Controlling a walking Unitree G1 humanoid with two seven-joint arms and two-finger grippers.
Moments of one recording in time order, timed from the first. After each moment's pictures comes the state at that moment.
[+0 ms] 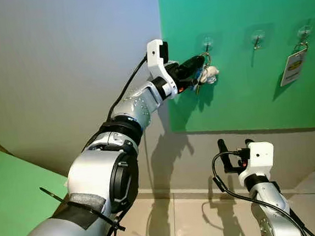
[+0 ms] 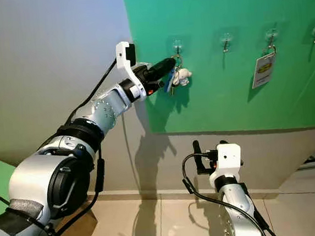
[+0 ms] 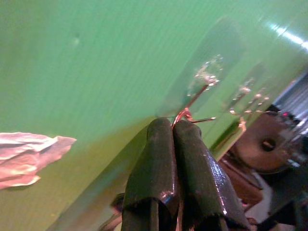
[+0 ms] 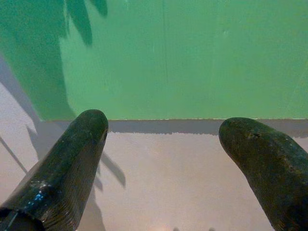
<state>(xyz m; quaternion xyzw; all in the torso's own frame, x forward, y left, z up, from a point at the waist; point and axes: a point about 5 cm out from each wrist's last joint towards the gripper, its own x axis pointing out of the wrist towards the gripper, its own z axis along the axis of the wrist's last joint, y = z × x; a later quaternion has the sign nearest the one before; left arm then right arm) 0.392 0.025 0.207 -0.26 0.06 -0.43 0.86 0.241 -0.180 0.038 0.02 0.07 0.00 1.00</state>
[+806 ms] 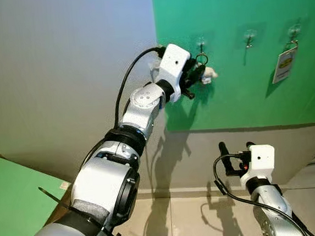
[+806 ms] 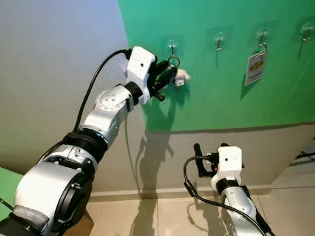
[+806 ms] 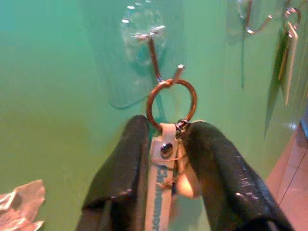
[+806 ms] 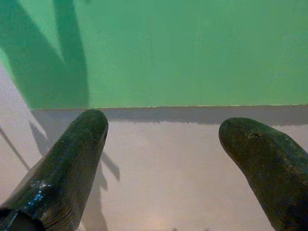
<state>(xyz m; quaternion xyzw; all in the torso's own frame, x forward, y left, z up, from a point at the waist) 0.385 0.015 0.202 0.08 -0.06 -0.40 0.91 0.237 -0.183 0.034 0.01 0.07 0.00 1.00</state>
